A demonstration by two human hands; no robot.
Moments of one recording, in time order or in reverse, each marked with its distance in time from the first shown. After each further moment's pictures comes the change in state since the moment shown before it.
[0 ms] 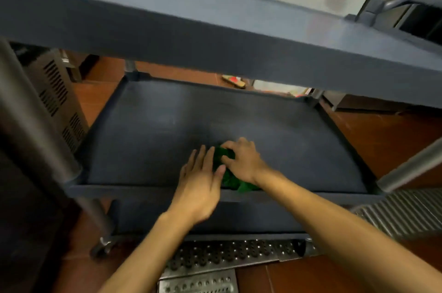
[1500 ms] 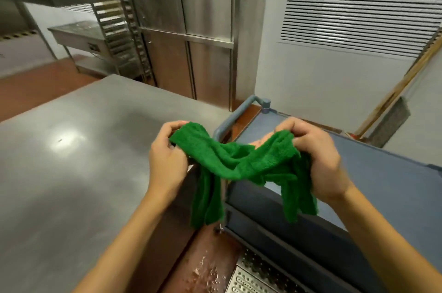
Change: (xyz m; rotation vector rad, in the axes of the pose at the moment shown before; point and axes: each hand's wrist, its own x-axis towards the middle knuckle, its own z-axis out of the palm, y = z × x) left_hand -0.268 0.389 -0.531 -0.593 1.132 -0.224; right_hand -0.274 -0.339 -0.548 1.312 -0.404 -0.838
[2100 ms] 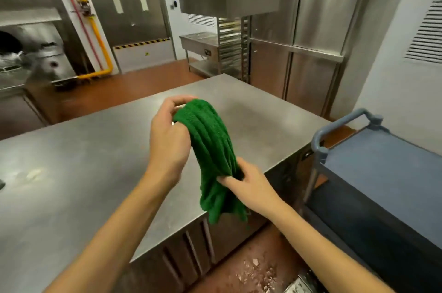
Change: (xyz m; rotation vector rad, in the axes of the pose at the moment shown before) left_hand -0.135 0.126 -0.250 0.164 0.394 0.044; right_hand -0.085 0.088 0.299 -0.409 -0.471 0.220
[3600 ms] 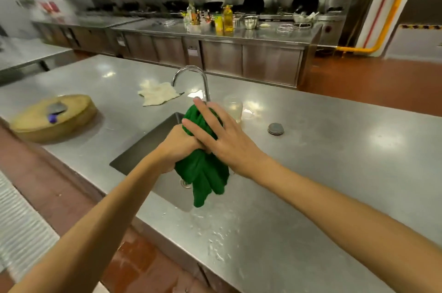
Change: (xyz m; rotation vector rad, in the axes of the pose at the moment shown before) left_hand -0.039 -0.098 -0.741 0.428 0.558 -0.387; right_hand 0.129 -0.303 0.719 -0.358 -0.472 -1.673
